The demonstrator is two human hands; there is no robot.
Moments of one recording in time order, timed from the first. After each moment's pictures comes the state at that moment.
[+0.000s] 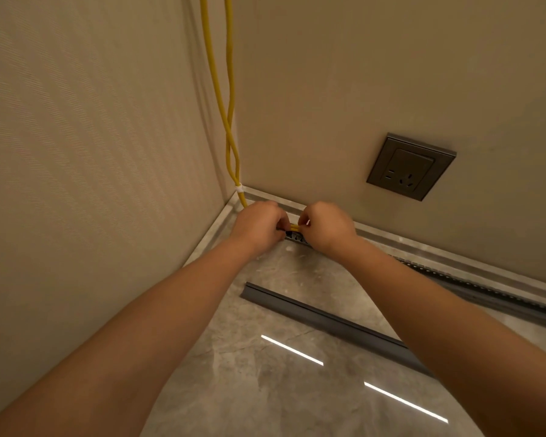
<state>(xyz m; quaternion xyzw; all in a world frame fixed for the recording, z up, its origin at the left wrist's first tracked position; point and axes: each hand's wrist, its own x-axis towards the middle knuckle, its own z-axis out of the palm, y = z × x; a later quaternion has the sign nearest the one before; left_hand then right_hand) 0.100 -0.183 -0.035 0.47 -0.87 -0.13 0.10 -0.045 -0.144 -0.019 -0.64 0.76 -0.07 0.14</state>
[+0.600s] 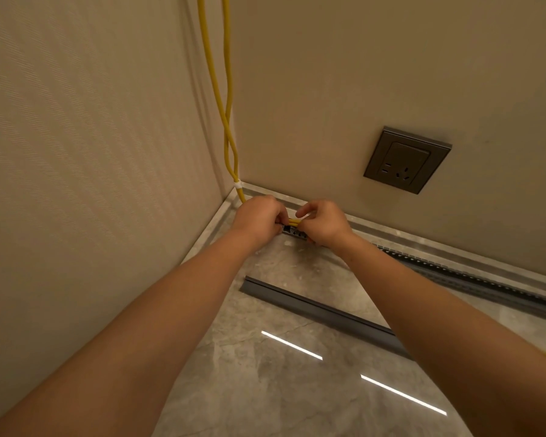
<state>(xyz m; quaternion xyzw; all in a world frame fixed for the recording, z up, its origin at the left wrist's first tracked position) 0.097 -0.182 -0.033 0.48 -0.86 -0.14 0.10 -0.046 -0.140 -0.035 -0.49 0.76 -0.26 0.34</state>
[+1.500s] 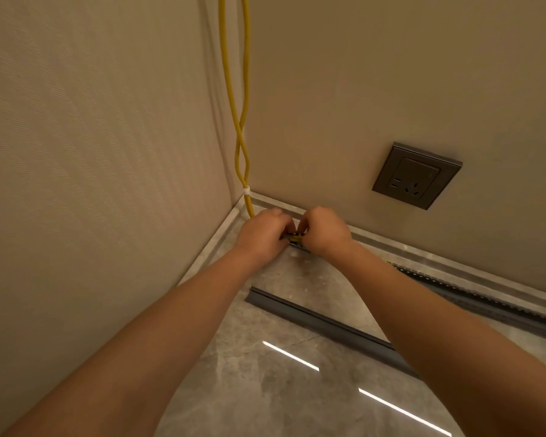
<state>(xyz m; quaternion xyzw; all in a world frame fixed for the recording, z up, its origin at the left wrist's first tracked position) 0.106 -0.180 -0.049 0.45 -0.87 -0.12 0.14 -0.031 -0.151 -0.017 -0.62 0.76 -0.06 0.18</state>
